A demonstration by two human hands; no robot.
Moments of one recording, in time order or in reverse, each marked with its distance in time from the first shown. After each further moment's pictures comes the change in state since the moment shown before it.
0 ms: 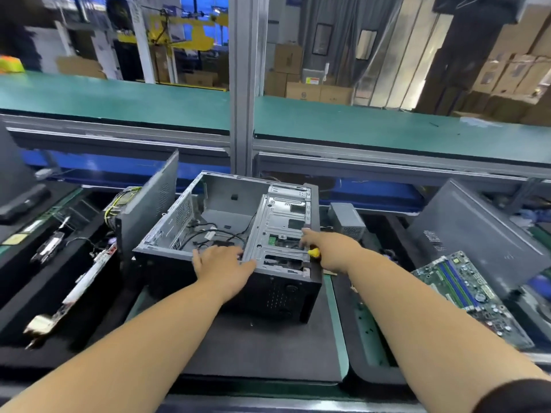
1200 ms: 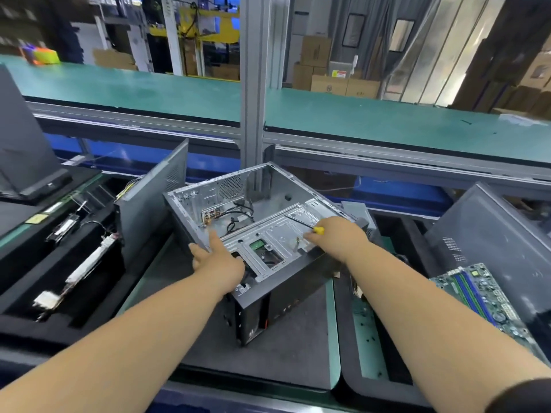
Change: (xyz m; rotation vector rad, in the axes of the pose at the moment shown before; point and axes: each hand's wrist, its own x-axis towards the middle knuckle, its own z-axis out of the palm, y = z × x) left_hand -0.018 0.036 -0.003 -0.412 -0.076 -0.464; right_hand 0.020 0.020 -0.006 0.185 0.217 0.158
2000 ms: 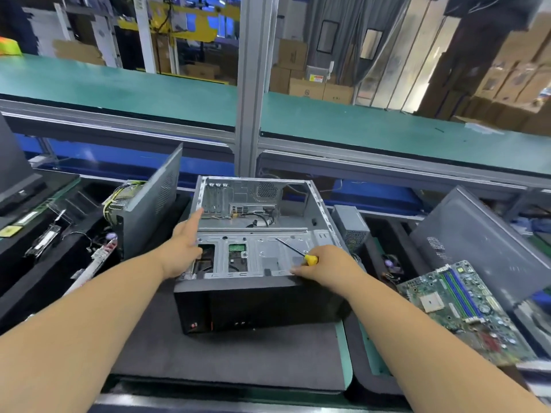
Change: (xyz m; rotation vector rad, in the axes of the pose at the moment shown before) left_hand 0.094 -0.051 -0.092 0.009 -0.240 0.520; right_hand -0.051 -0.054 0.018 0.219 -0.066 0.089
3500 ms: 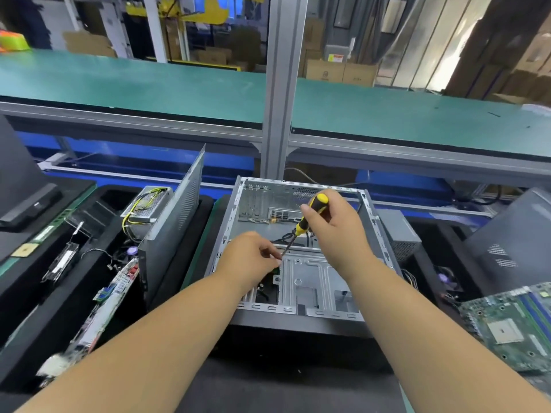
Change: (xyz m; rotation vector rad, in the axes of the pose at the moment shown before) left_hand 0.067 0.022 0.023 0.057 0.144 0.145; right_hand 0.086 -0.102 0.001 0.556 0.413 -0.294
